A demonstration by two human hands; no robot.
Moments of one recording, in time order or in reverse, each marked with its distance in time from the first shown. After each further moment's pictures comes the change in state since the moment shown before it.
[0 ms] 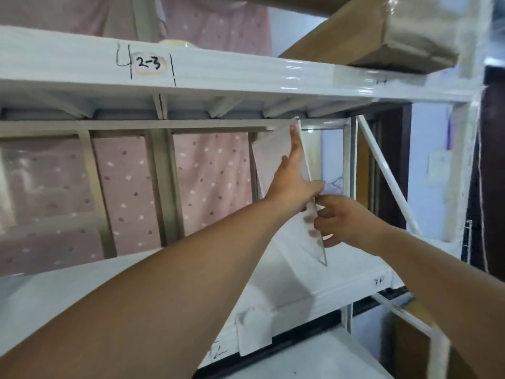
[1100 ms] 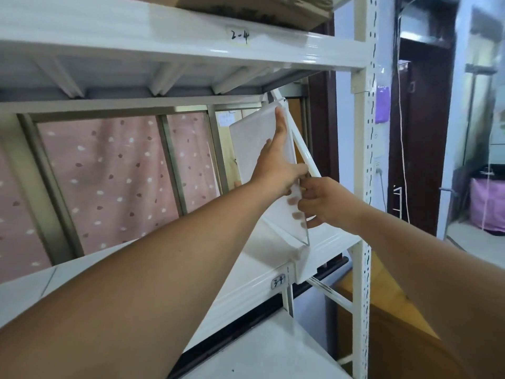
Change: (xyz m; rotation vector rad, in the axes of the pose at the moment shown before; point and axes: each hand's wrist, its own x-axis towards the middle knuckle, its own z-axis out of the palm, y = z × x) left_hand 0.080 0.057 0.200 -0.053 -0.093 0.038; right_hand 0.004 0.105 -0.183 0.028 0.150 0.026
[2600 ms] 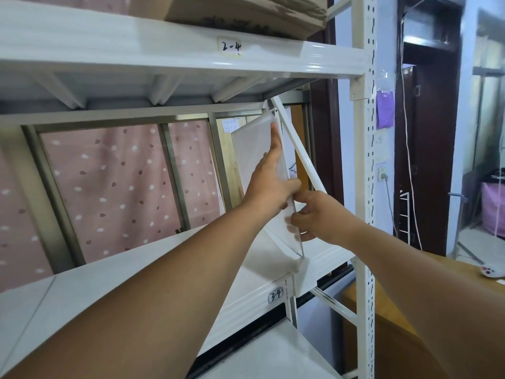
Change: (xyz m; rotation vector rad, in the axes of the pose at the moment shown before) left_hand -0.005 -0.007 0.007 -0.049 0.015 0.002; right_hand 0.004 0.004 0.005 -0.100 0.007 -0.035
